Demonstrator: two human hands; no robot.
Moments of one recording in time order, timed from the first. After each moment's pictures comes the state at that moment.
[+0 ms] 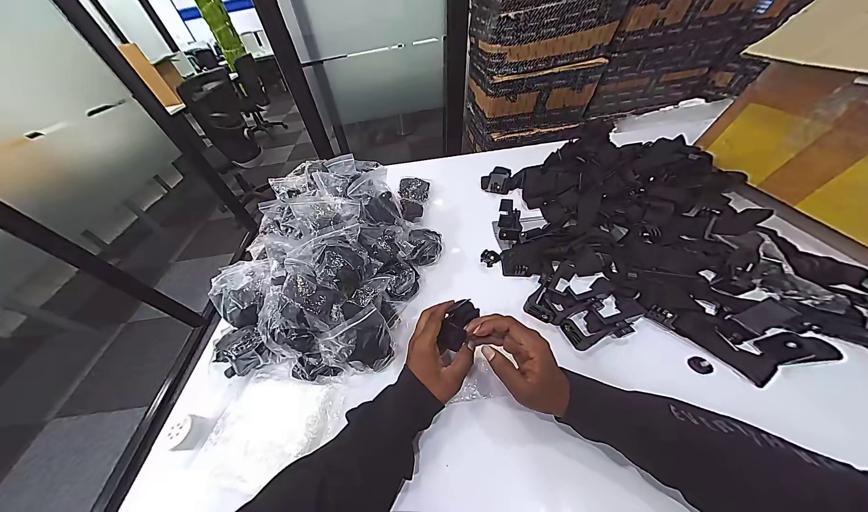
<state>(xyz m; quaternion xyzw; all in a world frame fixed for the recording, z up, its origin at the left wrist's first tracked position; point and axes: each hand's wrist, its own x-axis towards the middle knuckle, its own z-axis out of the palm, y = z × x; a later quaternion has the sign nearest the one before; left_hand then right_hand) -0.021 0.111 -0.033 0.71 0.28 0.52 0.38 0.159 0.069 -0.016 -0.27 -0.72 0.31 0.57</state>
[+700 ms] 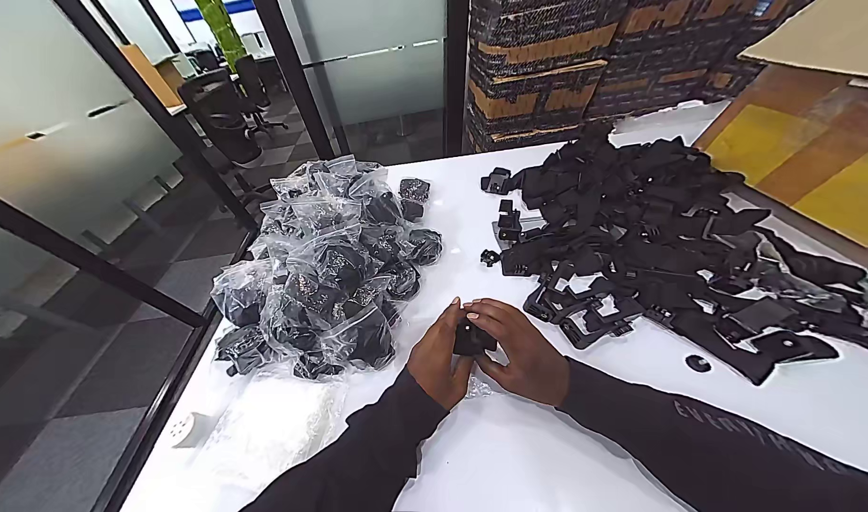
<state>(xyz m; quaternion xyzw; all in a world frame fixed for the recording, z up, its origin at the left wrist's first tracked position) -0.024 0.102 -0.020 0.81 0.22 0.50 0.20 0.173 0.079 -0.012 -0.35 -0.84 -0.01 0.41</state>
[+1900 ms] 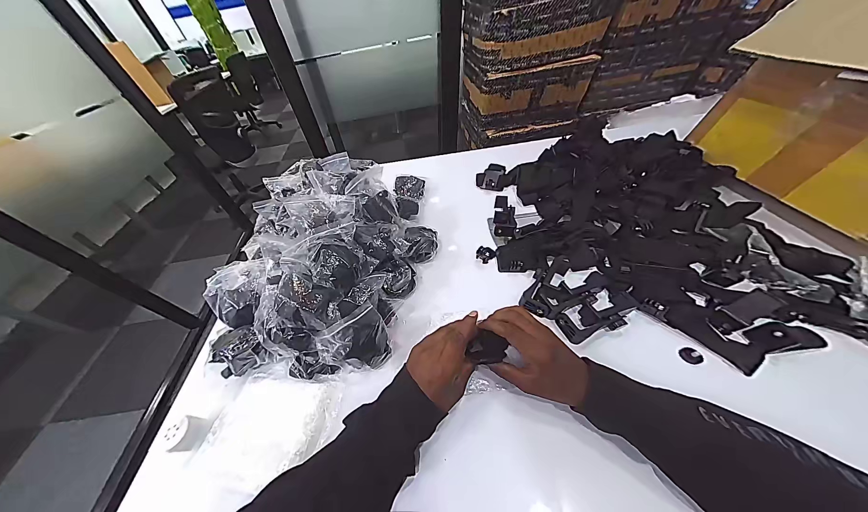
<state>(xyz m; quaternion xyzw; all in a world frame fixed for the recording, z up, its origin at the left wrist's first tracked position) -0.026 0.097 -0.017 0.87 0.22 0.43 0.12 0.197 0.065 -0.016 -0.38 -0.84 0.03 0.39</state>
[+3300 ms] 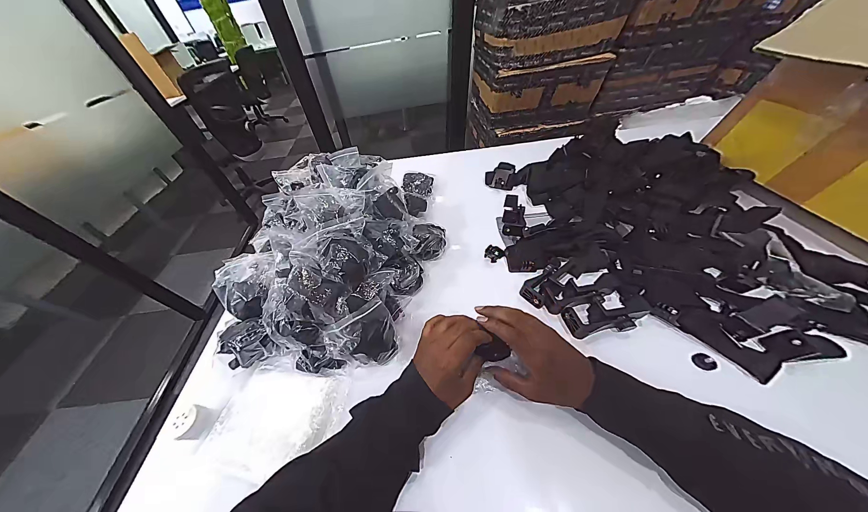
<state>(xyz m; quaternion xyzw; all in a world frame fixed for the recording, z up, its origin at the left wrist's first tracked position) -0.026 0.107 -0.026 0.85 0.19 0.48 0.10 0.192 0.067 -0.010 -0.36 -0.87 0.01 0.34</state>
